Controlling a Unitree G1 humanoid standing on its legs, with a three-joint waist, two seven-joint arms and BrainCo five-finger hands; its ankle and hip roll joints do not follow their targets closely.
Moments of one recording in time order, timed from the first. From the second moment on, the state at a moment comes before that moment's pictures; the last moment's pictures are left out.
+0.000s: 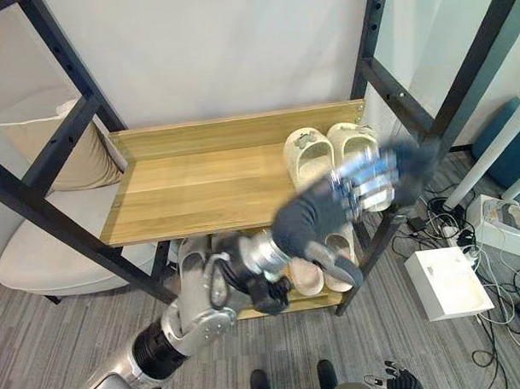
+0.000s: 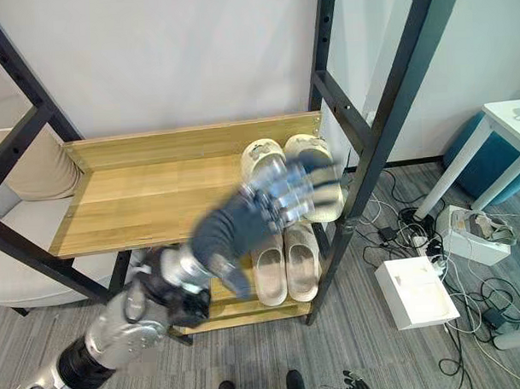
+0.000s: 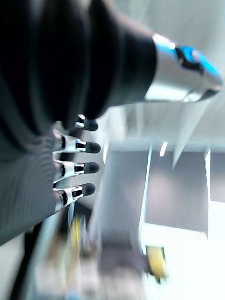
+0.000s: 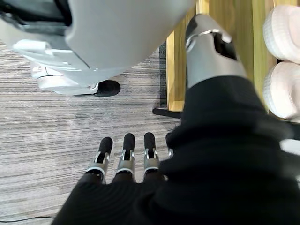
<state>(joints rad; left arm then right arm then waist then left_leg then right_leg) -0.35 0.52 -0.80 -0.35 -0.92 -0.05 -0.31 0.08 -0.28 0.27 1.07 0.27 -0.11 -0.01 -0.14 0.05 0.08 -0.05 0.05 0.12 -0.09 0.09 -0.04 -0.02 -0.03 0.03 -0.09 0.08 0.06</state>
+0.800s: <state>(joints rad) 0.07 0.31 -0.38 0.84 -0.41 -0.10 -0.12 0.08 -0.29 0.26 1.12 0.33 -0.12 -0.01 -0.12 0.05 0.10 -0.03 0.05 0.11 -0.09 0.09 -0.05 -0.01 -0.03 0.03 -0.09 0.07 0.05</state>
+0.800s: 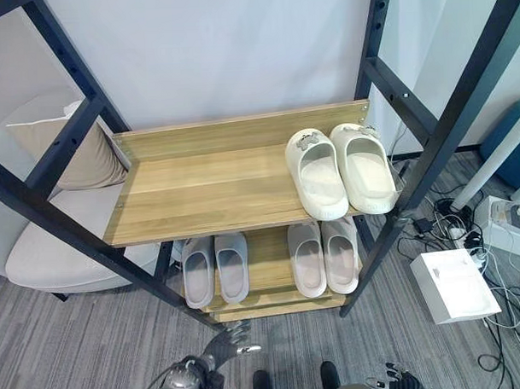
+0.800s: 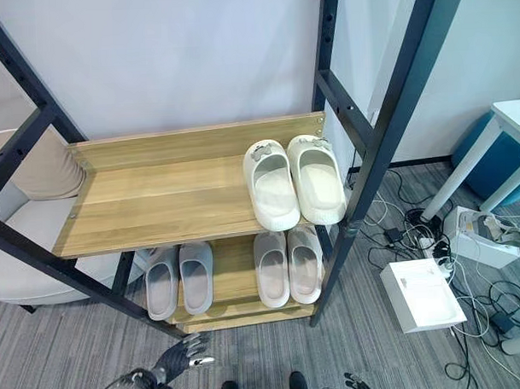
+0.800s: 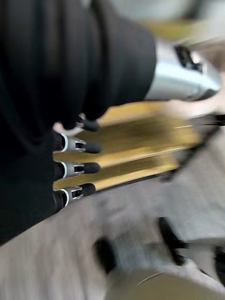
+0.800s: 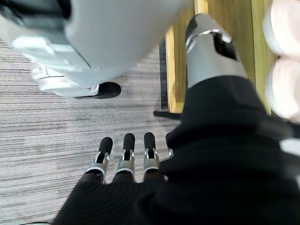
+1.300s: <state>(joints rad) 0.02 0.23 -0.23 1.02 -0.37 -0.12 0.02 0.04 -0.29 0.23 1.04 0.38 -0.13 -0.06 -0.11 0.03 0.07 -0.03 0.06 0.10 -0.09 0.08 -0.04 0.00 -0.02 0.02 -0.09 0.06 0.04</state>
